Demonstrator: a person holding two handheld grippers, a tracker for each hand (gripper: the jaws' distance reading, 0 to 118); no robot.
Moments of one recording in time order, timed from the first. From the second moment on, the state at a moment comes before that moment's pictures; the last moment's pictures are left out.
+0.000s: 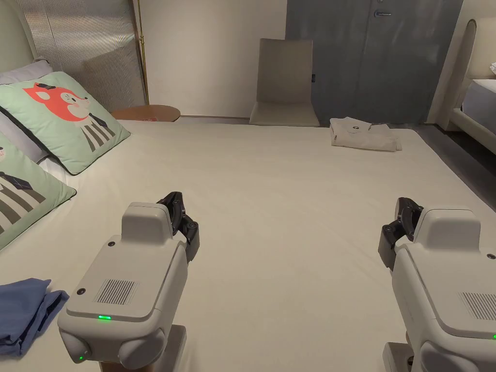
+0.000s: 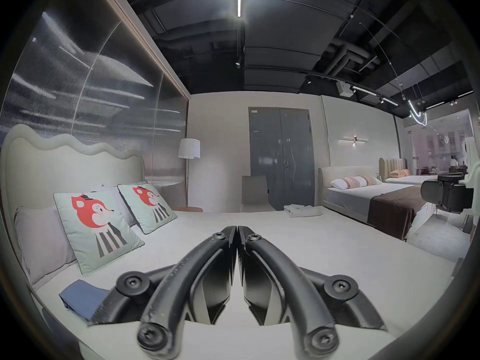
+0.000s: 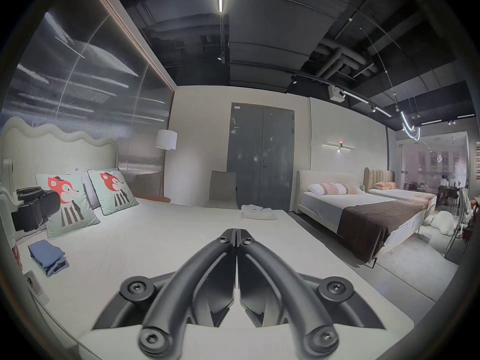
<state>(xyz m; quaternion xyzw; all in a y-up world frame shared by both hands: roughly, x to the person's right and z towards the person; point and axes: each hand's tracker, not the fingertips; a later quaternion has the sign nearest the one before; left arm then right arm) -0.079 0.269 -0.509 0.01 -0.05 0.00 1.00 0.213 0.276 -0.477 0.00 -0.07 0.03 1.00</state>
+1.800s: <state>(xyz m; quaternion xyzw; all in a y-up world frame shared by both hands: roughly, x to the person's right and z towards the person) -0.090 0.270 -0.511 0.02 -0.04 0.01 1.00 0.209 0.281 -0.473 0.00 -0.09 0.02 1.00</state>
